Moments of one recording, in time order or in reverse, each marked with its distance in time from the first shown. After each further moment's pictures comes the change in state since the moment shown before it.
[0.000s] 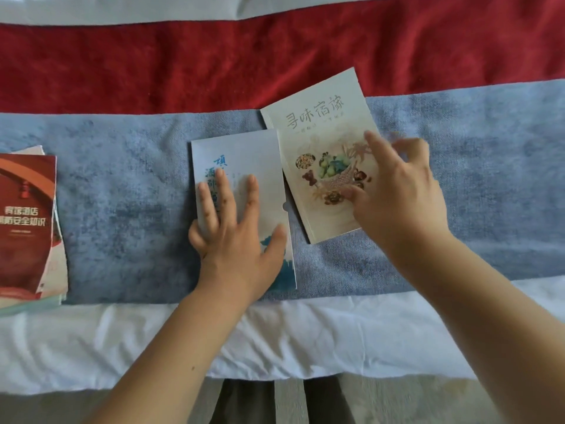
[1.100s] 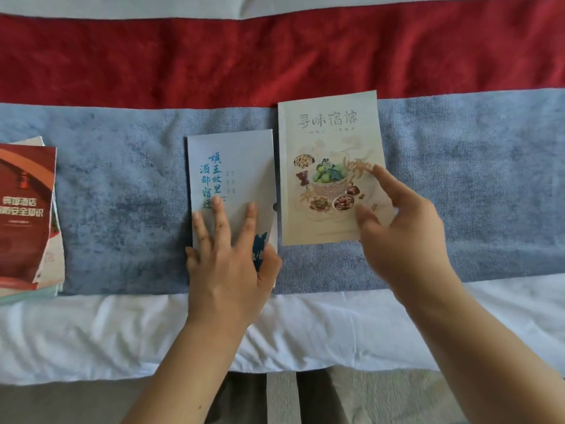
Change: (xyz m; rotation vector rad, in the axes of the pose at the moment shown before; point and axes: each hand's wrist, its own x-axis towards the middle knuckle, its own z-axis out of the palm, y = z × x) left_hand -0.041 -0.005 0.001 -0.017 -0.102 -0.049; right_hand -0.052 -0.004 -0.016 0.469 -0.051 0.275
